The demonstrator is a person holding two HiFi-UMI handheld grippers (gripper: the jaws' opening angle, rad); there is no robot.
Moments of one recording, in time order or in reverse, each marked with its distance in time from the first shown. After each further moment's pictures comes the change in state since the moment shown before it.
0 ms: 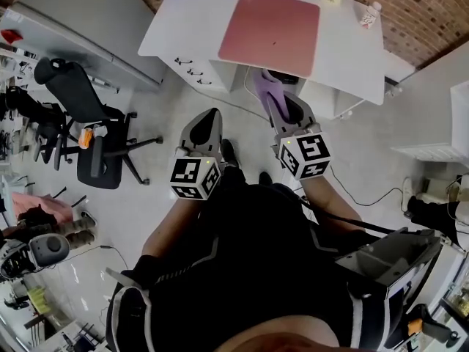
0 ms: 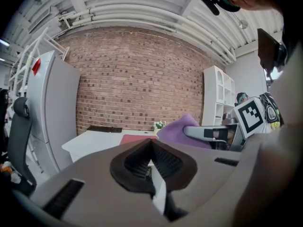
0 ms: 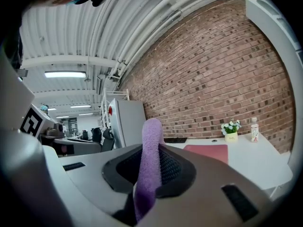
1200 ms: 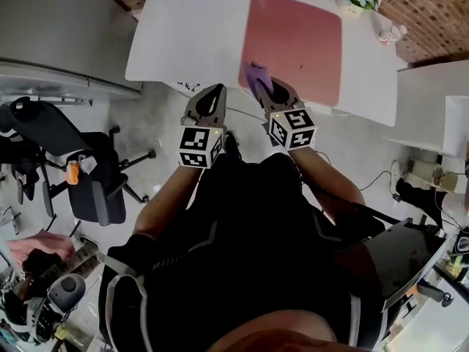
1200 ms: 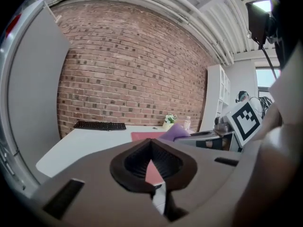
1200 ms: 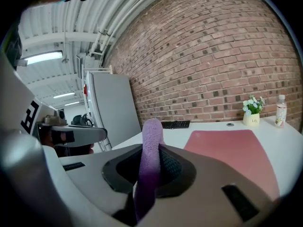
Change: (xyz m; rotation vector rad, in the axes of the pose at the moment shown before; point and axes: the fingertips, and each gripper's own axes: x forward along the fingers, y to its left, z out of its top) left arm 0.211 0.233 -0.010 0.009 0.083 -0.197; right arm 0.307 -0.041 -0.078 0.061 0.206 -0.111
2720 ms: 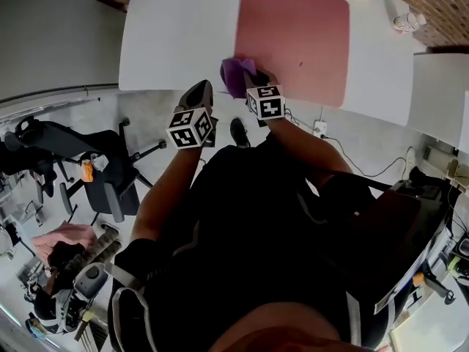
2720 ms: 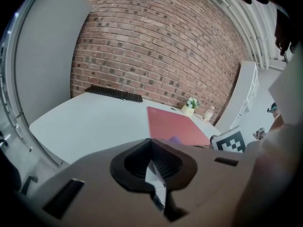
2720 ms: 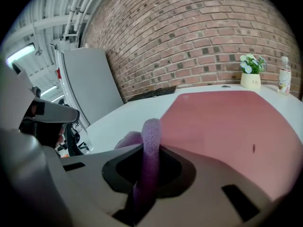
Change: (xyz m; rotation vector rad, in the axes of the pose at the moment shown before) left arm 0.090 0.069 -0.088 -0.274 0.262 0.142; right arm 0.120 -0.089 -0.125 0.125 0.279 -0.099
